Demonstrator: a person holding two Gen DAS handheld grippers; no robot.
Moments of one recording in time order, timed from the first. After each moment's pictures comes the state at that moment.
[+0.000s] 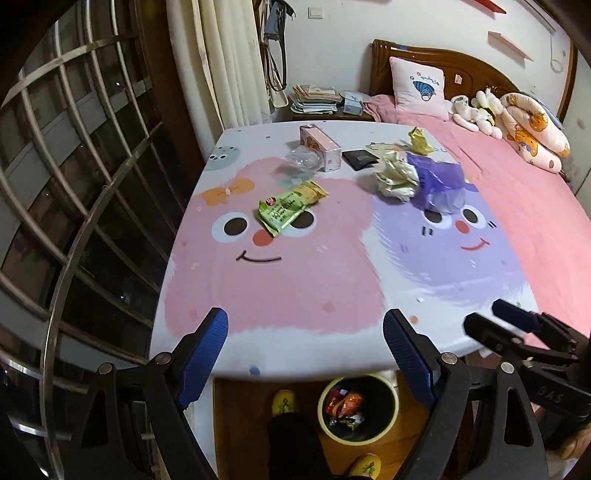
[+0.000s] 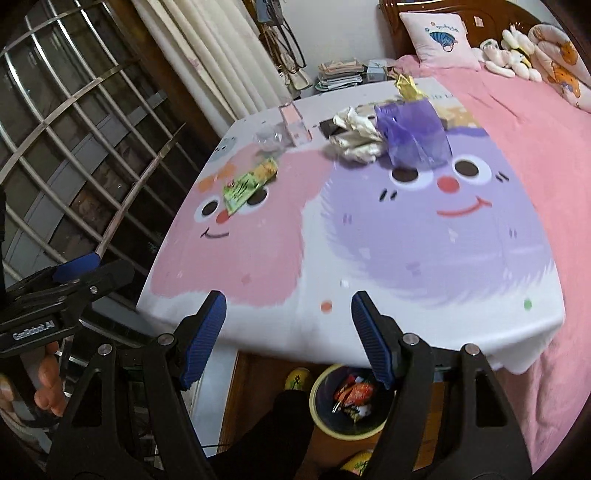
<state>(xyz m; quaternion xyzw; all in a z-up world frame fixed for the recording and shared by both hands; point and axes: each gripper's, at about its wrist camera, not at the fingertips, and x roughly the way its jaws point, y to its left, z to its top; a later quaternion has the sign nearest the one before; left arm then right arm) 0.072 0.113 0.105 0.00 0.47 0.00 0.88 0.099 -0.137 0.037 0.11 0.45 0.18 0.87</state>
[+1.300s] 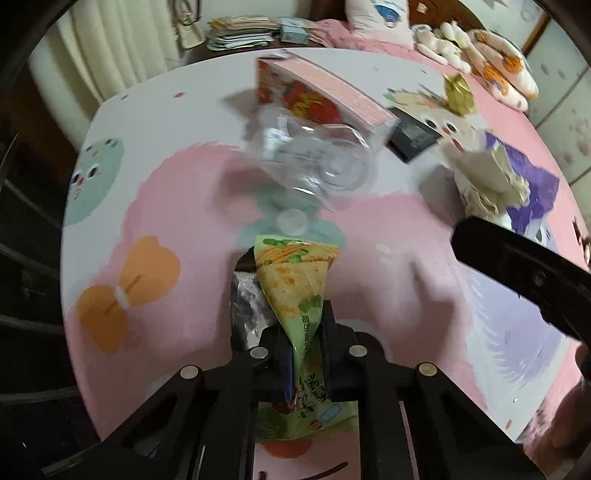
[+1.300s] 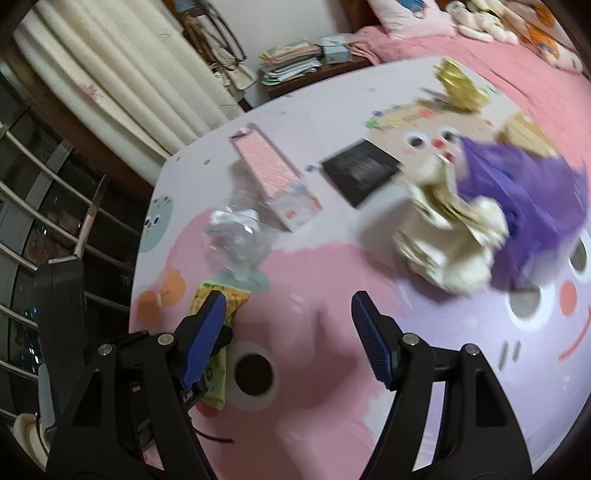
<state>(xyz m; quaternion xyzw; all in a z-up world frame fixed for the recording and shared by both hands) 0.411 0.157 -0.061 0.02 0.58 -0.15 0.80 0.404 -0.024 -0.025 0.17 0.49 0.07 0.85</state>
